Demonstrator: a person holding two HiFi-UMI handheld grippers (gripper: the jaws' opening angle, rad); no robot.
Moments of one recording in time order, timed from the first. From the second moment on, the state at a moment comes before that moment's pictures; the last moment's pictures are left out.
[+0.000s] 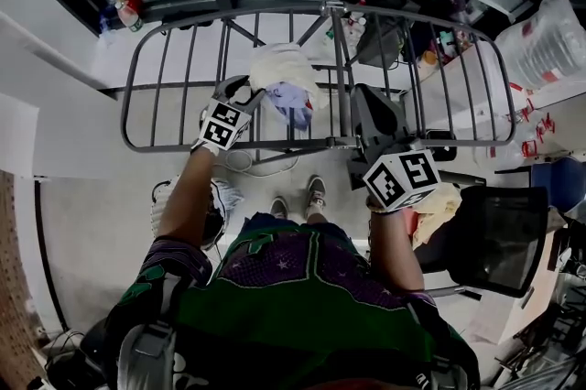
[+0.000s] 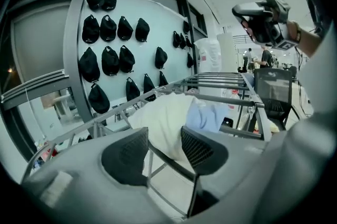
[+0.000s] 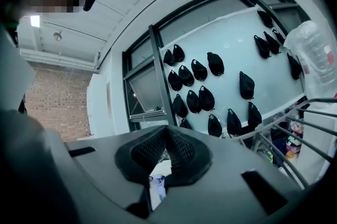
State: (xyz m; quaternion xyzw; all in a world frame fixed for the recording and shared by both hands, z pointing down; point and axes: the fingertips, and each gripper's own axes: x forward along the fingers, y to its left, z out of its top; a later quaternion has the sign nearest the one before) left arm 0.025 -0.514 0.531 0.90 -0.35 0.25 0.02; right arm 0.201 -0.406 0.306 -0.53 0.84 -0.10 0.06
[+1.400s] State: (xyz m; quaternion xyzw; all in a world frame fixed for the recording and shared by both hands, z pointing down) left arm -0.080 -0.407 0.413 0.85 -0.52 0.06 0.03; right arm 0.122 -0.359 0.261 -0.44 0.90 -0.04 0.07
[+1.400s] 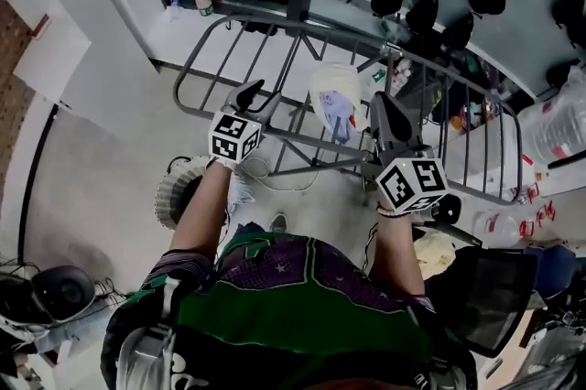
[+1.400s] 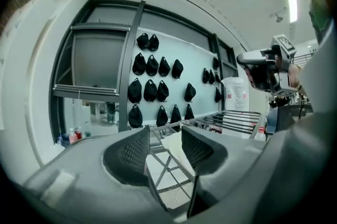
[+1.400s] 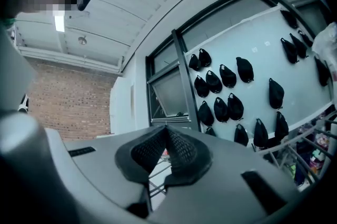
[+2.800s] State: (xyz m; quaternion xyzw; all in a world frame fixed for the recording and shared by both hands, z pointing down) left arm -0.158 -0.036 0.329 0.68 -0.74 0.00 -0.01; right arm 0.062 -0.150 0.277 -0.24 0.97 -0.05 0.07
